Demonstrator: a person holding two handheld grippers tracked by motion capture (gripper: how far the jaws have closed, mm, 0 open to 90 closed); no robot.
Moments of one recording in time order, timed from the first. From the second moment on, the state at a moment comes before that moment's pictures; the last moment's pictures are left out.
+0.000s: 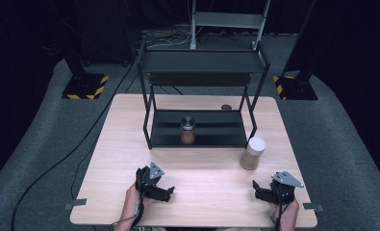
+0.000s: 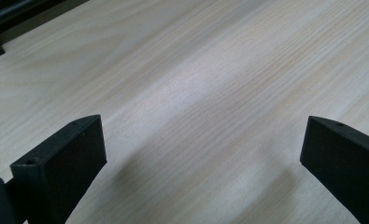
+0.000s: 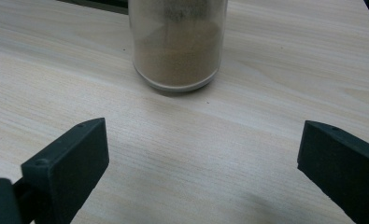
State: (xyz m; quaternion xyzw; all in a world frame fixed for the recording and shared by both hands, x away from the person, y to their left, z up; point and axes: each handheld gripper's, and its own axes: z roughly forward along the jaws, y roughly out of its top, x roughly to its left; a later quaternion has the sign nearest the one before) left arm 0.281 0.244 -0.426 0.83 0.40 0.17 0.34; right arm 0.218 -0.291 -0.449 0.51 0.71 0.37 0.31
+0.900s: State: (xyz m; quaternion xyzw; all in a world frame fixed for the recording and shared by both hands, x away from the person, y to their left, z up) left arm 0.272 0.253 -0.438 0.82 0.42 0.18 0.35; right arm 0.219 -0.289 -0.449 0.52 0.71 0.37 0.31
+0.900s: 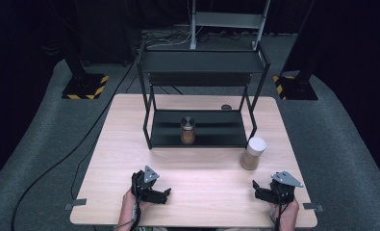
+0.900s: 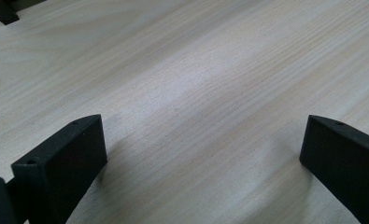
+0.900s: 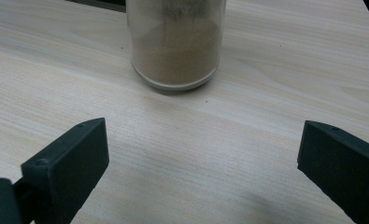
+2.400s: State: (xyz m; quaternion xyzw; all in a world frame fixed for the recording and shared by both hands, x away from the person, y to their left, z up) left arm 0.271 0.253 -0.438 0.82 0.42 0.18 0.35; right arm 0.230 -0.280 -0.434 0.50 0.69 0.40 0.33
